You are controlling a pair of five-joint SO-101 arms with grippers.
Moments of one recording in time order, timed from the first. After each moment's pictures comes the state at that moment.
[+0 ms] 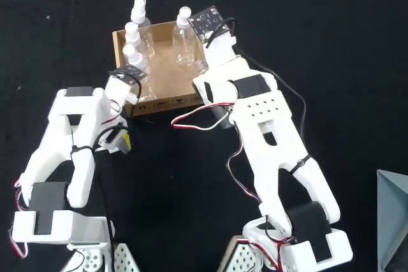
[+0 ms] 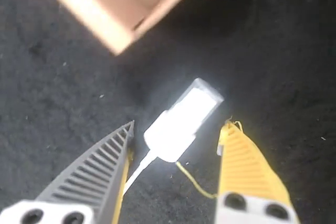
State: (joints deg) left arm -7.6 -4.4 32.5 61.8 -38.9; right arm -17.3 -11.6 22.8 50.4 12.9
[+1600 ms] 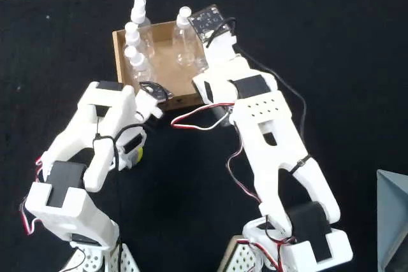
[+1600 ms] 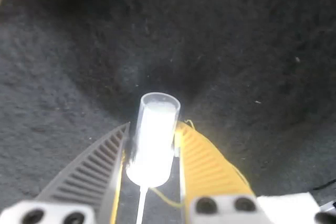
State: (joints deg) left arm 2.0 5.7 26.2 75.8 -37.8; right arm -17.3 -11.6 23.1 48.9 12.9
